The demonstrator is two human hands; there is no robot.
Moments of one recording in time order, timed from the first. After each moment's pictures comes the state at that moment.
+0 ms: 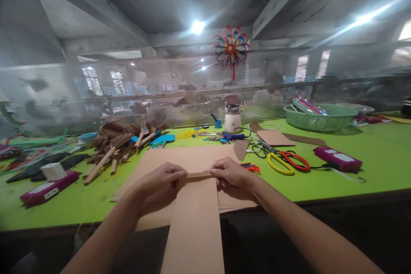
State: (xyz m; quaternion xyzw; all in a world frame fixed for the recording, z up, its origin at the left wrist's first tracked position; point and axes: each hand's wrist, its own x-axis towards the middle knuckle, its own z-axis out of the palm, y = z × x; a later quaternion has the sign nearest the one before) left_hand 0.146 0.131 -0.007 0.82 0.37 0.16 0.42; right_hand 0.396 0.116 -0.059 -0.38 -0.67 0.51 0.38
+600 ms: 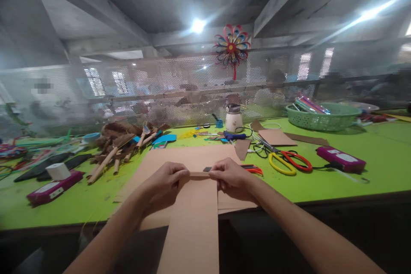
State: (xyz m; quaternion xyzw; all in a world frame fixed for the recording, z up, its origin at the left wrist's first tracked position) left_hand 0.153 0.126 -0.010 0.82 0.39 0.22 0.36; right_hand 0.392 0.113 -0.057 -0.40 -0.68 0.49 0.37
